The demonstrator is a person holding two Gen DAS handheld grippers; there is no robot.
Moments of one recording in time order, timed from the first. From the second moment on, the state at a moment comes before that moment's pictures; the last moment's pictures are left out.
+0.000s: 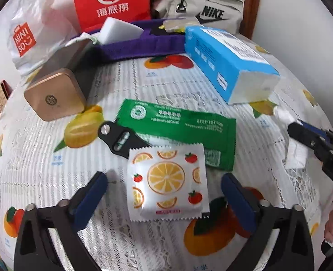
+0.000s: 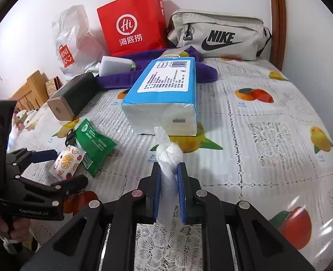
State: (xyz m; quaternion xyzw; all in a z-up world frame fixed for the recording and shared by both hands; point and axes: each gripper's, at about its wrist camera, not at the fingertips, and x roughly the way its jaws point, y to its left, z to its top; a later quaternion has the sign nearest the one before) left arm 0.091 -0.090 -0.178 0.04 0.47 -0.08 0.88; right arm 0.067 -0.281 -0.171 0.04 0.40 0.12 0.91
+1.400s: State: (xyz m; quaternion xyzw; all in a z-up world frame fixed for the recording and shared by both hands) left arm 0.095 0.047 -0.104 -0.11 0.41 -0.06 0.90; right arm 0.087 -0.248 -0.100 0.02 0.39 0.15 0.91
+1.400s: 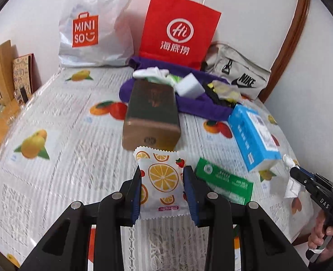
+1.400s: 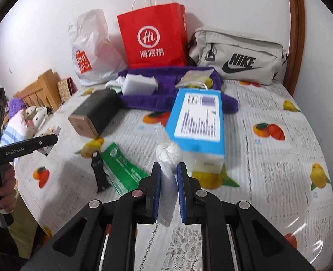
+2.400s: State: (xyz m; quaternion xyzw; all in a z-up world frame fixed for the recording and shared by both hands) left arm 0.202 0.053 -0.058 -0.11 0.40 -0.07 0.91; right arm 0.204 -0.235 -0.051 0.02 0.36 0.15 0.92
